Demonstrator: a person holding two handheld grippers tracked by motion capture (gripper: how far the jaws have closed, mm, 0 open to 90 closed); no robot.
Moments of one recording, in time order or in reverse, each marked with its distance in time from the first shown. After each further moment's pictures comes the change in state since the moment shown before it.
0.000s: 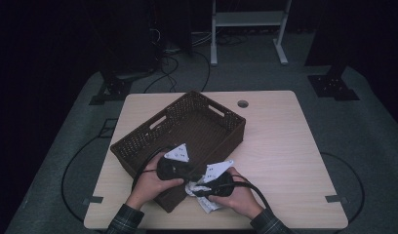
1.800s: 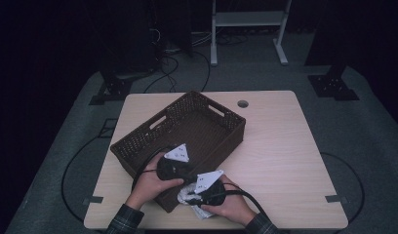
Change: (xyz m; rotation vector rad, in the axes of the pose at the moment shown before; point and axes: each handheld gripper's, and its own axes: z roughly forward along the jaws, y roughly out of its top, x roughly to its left) left arm 0.000 0.000 0.000 0.000 -0.001 0.002; right arm 0.022 0.002 0.022 0.010 0.019 -0.072
